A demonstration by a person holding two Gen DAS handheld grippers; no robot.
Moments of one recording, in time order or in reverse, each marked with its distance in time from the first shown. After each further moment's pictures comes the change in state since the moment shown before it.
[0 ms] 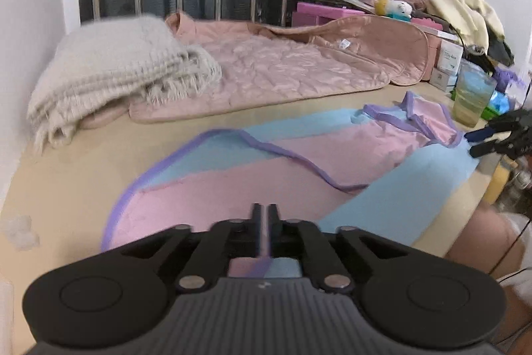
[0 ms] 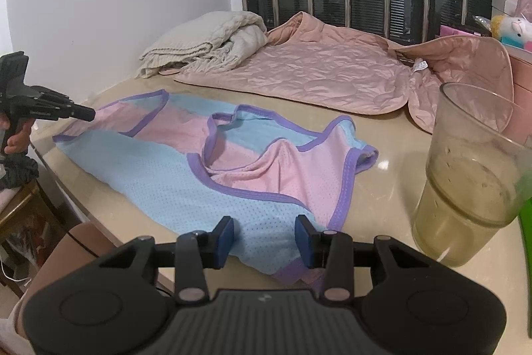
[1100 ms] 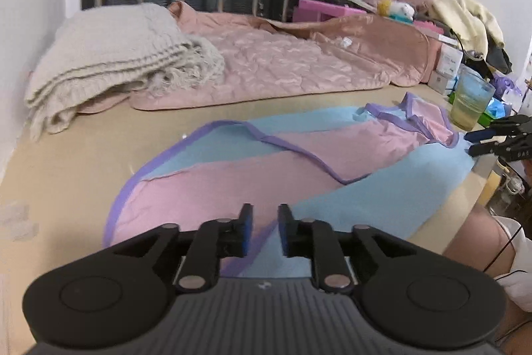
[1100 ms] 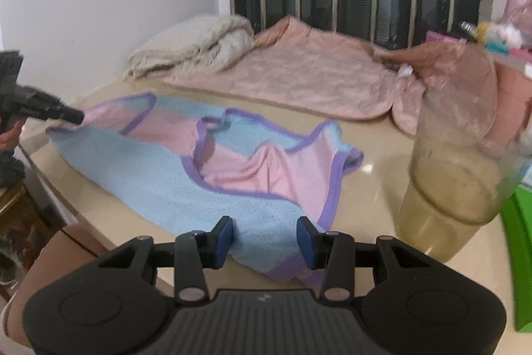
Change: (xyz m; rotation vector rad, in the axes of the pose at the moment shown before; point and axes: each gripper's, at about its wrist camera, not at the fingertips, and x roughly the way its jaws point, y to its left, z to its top) left arm -0.009 0.018 -0.007 -0.025 -0.007 0.011; right arm -0.013 0.008 0.000 0.002 -0.042 -0.061
